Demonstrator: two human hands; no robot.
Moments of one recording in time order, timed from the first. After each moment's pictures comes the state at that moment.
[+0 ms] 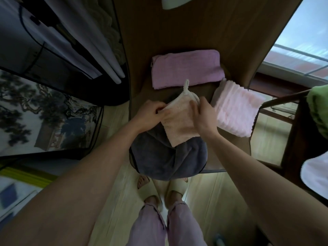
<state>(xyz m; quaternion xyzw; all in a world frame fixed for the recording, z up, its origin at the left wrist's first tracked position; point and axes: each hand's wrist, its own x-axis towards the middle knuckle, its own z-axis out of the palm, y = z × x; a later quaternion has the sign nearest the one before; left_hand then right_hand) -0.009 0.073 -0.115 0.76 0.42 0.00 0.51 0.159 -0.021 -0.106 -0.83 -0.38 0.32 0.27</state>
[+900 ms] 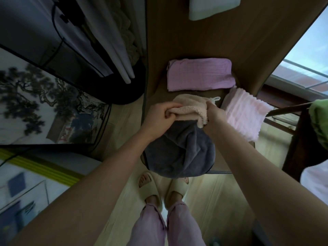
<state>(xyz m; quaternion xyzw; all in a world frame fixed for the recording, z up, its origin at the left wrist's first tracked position) -0.034 0.048 -0.068 0.68 0.45 0.17 0.55 0.137 0.013 -0.075 -0.76 0.11 0.45 0.44</state>
